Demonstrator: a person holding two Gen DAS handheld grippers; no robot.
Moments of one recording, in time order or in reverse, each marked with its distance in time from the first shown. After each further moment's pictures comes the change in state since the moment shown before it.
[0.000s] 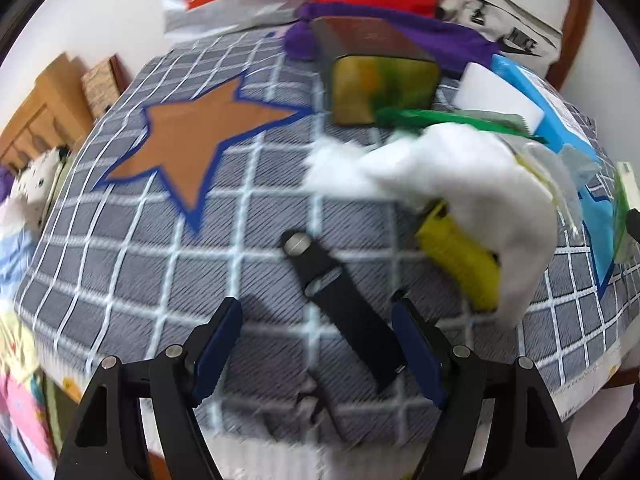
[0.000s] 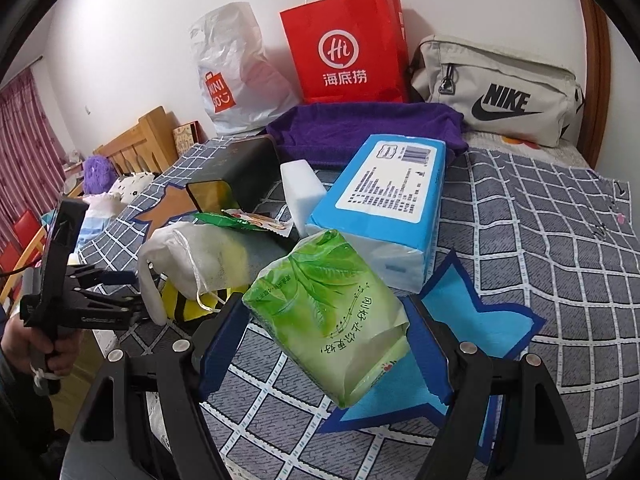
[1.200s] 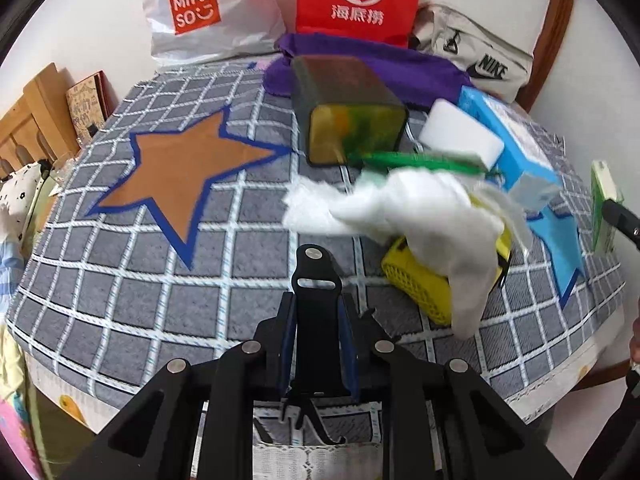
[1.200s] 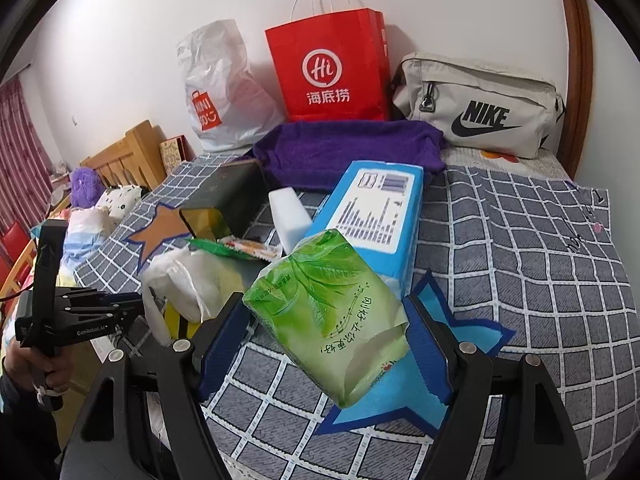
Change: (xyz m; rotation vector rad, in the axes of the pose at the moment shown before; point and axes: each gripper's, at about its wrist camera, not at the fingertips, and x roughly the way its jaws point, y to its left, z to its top) left arm -0.023 0.004 0.011 0.027 -0.100 -0.111; right arm -0.022 0.002 0.023 0.031 -0.016 -0.054
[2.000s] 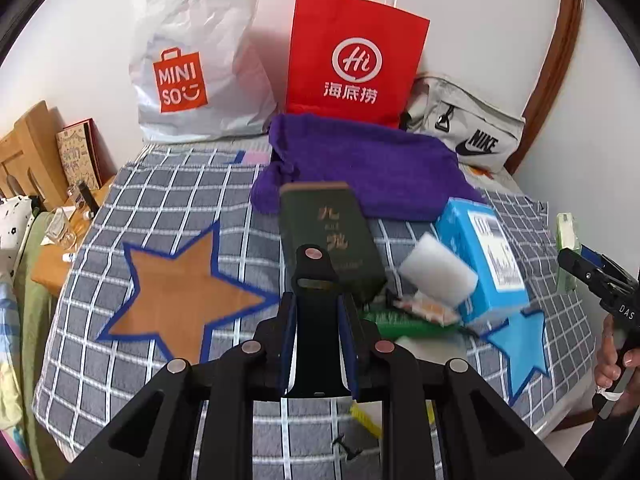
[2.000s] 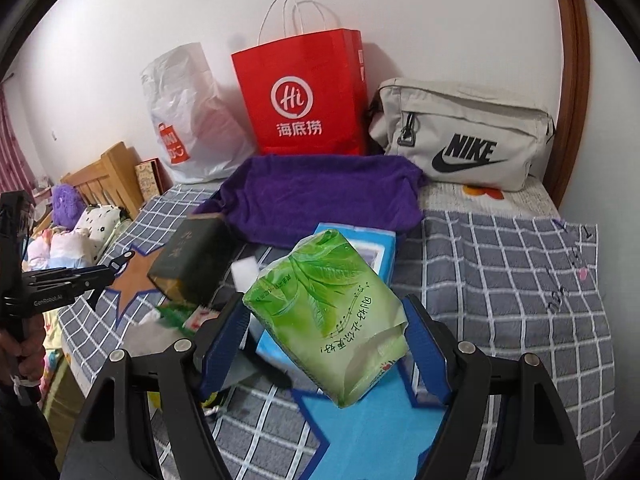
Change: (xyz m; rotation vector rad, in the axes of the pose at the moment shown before) left arm -0.028 -0.001 0.107 -0.020 -0.125 -0.063; right arm 0.022 -0.021 0.079 0.017 -0.018 -0.076
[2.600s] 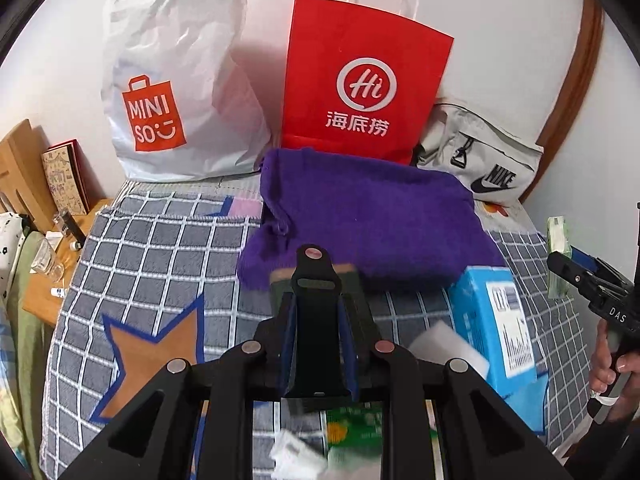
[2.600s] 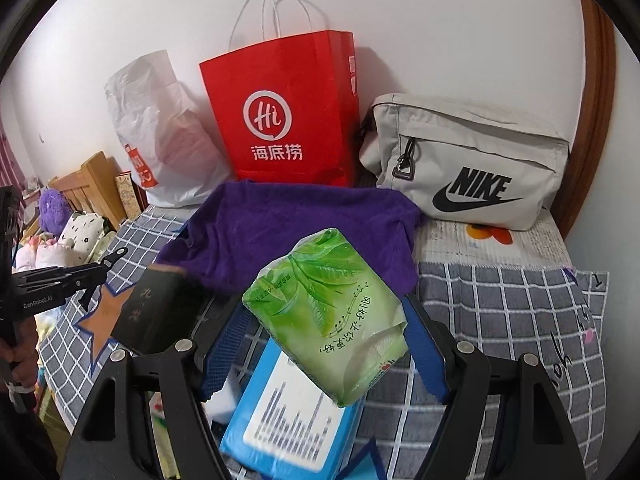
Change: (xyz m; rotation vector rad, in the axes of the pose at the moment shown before) left arm 0.045 -0.002 0.075 -0.017 -0.018 0.001; right arm 0.065 -0.019 0.073 -0.011 0.012 -0.022
